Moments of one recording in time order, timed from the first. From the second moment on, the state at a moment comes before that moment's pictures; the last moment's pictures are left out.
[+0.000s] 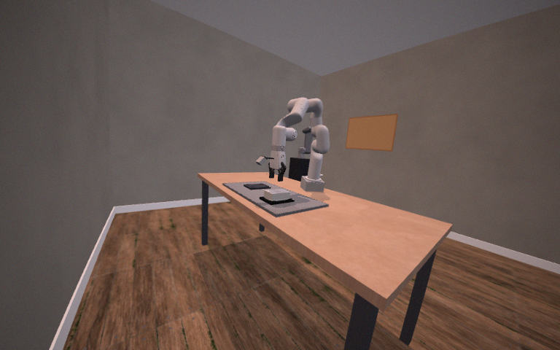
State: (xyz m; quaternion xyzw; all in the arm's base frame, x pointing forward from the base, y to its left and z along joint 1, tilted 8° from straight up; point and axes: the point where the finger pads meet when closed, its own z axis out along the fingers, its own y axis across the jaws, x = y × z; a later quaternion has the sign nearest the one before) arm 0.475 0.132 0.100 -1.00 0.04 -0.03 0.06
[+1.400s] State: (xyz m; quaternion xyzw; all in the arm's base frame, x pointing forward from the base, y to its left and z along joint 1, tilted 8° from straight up) arm 0.474 0.158 0.061 -1.00 0.01 -0.03 0.06
